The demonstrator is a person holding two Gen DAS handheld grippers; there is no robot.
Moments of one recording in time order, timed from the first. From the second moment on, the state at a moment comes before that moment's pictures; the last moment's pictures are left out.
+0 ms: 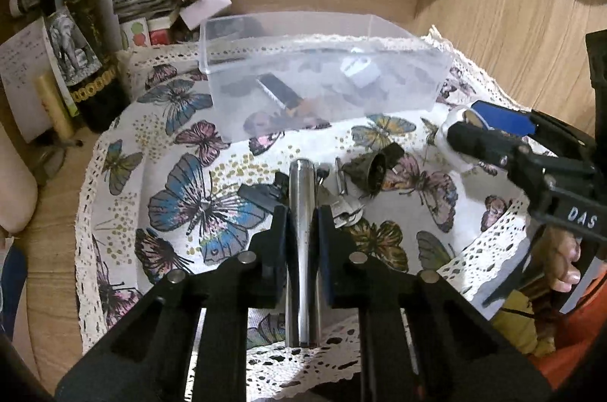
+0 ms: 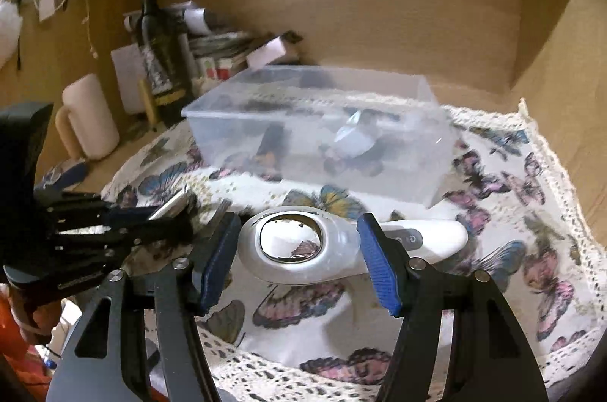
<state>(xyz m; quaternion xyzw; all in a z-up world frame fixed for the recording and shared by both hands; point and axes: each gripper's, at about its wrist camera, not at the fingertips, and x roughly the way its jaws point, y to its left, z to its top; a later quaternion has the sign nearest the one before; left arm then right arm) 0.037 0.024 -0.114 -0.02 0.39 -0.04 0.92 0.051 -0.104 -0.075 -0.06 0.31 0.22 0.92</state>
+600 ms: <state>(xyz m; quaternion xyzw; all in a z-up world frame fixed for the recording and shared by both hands) 0.048 0.045 -0.044 -0.05 0.30 -0.03 0.95 0.072 -0.118 -0.010 -0.06 0.22 0.19 0.95</state>
